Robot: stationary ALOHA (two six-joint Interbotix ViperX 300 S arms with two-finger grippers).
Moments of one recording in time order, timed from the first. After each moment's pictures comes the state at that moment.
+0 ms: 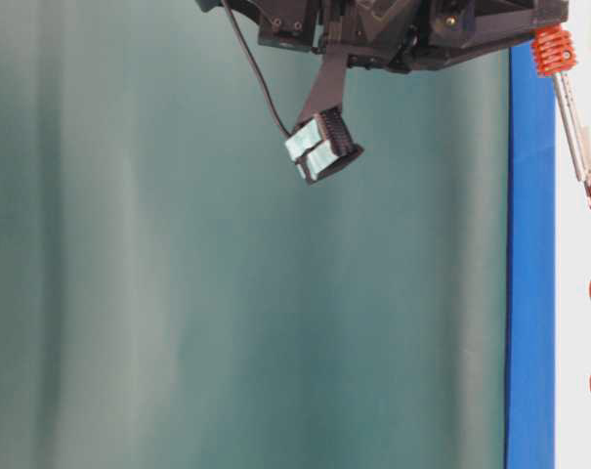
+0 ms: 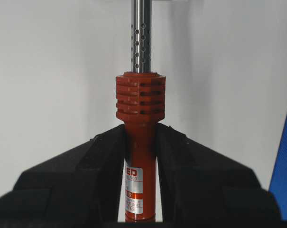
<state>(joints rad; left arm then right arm) 0.00 -0.97 1.24 0.00 -0.28 -0.01 -0.22 -0.04 0.56 -0.11 0.82 0.01</state>
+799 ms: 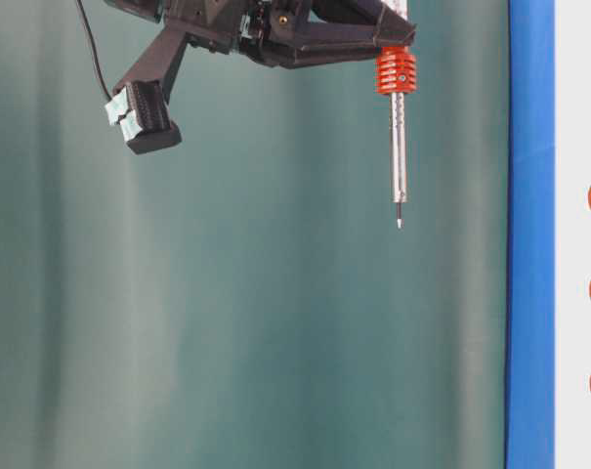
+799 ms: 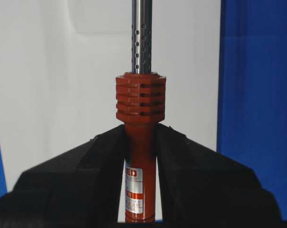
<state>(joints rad) 0.00 -0.97 1.24 0.00 -0.28 -0.02 -0.22 -0.25 0.49 -0.12 0.91 0.01</state>
